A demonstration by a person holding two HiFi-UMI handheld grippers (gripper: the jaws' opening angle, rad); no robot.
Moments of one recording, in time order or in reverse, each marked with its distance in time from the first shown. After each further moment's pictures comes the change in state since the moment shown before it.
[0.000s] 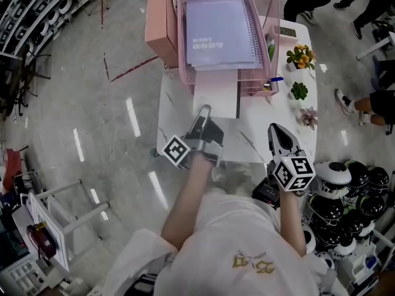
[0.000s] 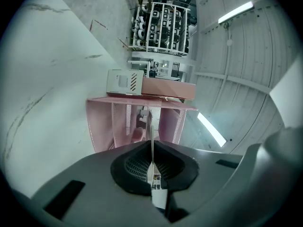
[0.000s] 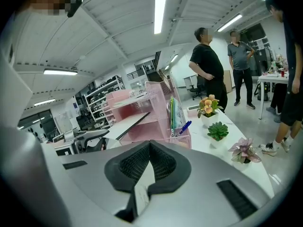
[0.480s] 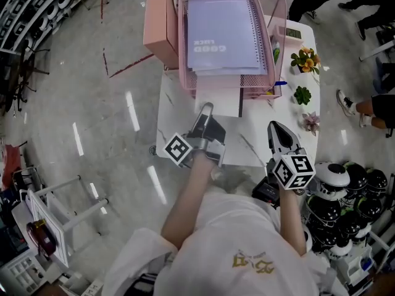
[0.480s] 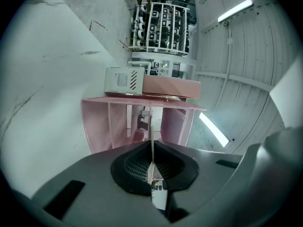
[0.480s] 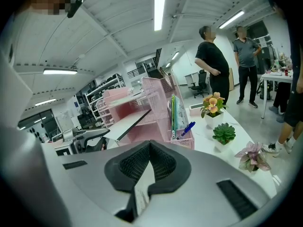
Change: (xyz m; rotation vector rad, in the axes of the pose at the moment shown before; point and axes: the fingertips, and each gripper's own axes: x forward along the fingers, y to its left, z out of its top) left arm 0.022 0.006 0.006 0.008 -0.008 0.019; right arm 0.029 -0.007 0.006 0.003 0.028 0.017
